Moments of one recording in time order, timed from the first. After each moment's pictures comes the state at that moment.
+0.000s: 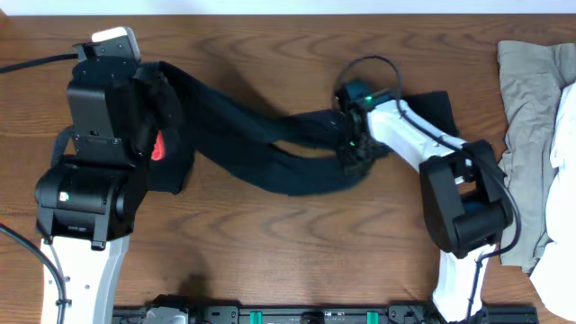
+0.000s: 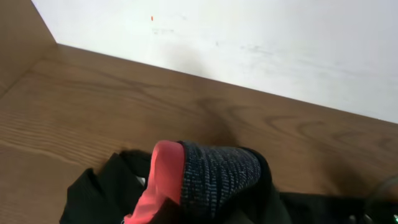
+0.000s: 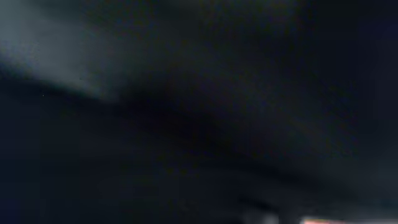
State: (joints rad) left arm -0.15 1.17 1.51 -0.87 -0.24 -0.30; right arm 0.39 2.08 1.42 -0.97 -0.04 0.11
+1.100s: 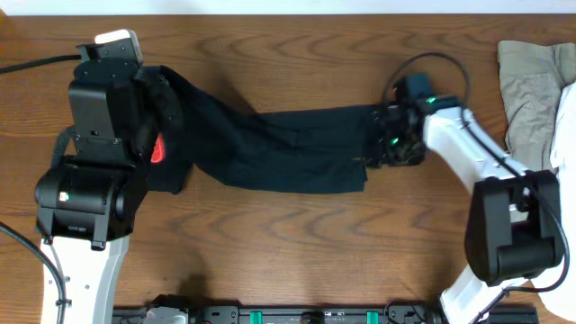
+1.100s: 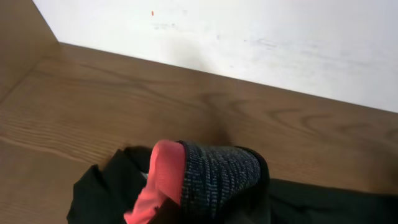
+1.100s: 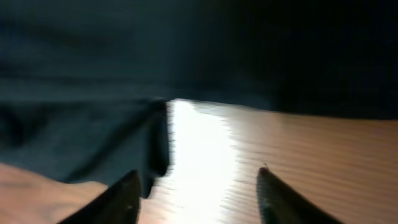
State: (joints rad) left arm -0.15 1.17 1.51 -0.89 -0.24 -0.27; right arm 0.20 1.86 1.23 -0.86 -0.23 0.06
